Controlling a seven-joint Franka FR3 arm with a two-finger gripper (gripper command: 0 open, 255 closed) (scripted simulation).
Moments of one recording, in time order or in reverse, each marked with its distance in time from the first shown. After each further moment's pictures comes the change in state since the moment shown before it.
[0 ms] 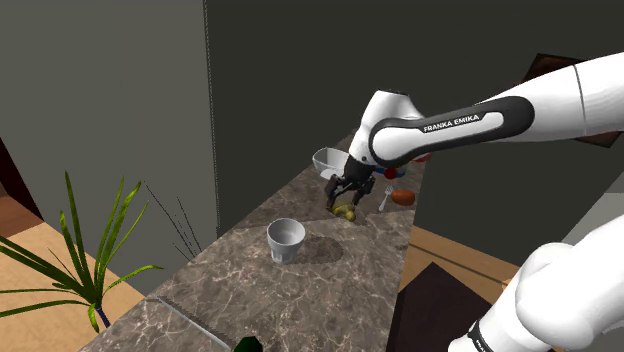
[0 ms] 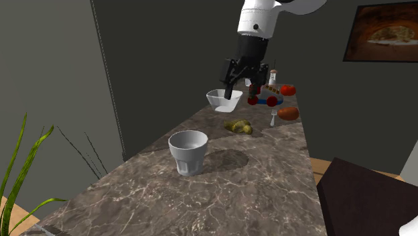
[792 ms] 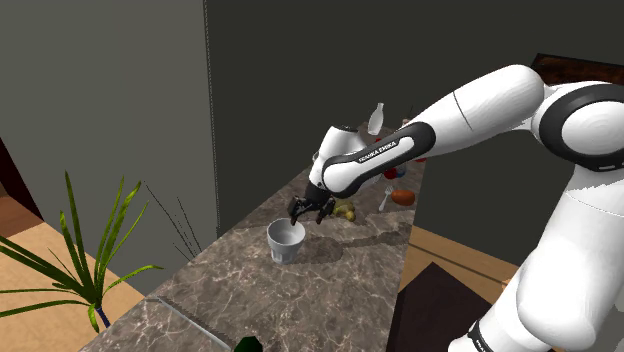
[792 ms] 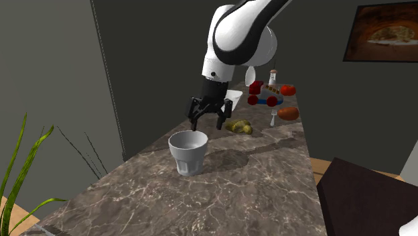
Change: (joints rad) arm 0.030 0.430 0.048 0.175 -0.018 0.275 0.114
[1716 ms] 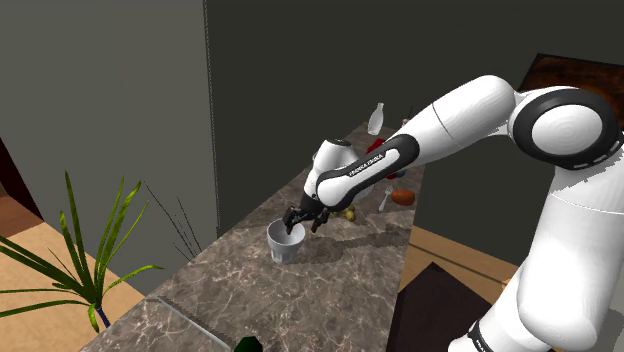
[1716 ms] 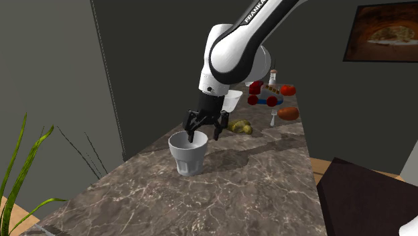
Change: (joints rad) arm 0.014 0.098 -0.001 0.011 -0.017 0.088 0.016
